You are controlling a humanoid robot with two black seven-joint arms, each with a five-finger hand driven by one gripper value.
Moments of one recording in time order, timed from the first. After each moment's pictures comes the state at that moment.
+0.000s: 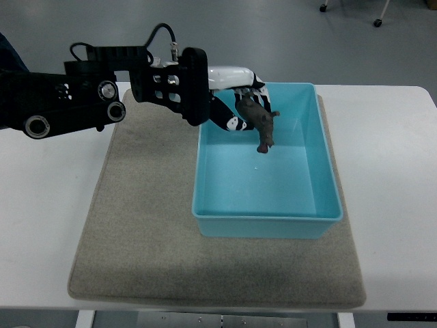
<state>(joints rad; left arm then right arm) -1.43 0.42 0.14 -1.27 1.00 -0.03 -0.20 0.02 0.00 -0.01 0.12 -0.05 0.15 0.06</state>
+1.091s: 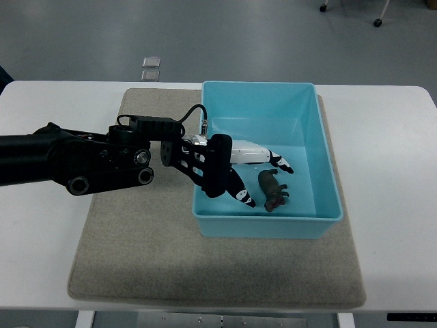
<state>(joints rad) -1.27 0.33 0.12 -1.24 1.12 -0.02 -0.22 0.02 0.00 -0.01 0.12 -0.05 0.15 0.06</state>
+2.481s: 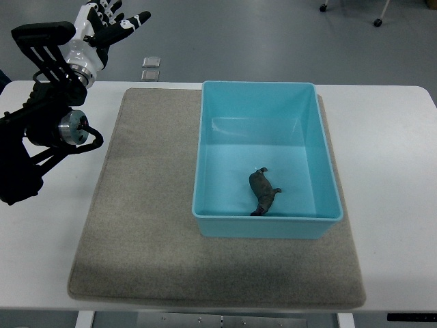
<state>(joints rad) -0.88 0.46 -0.57 -1.03 0.11 0.37 -0.47 0.02 0.00 -0.01 0.12 -0.05 0.15 0.06</state>
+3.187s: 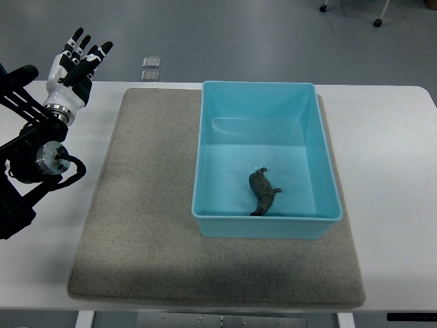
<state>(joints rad) -0.67 0.45 -0.74 -1.00 -0.01 0.17 -0.46 0.02 0.00 -0.01 0.12 -0.05 0.15 0.06</state>
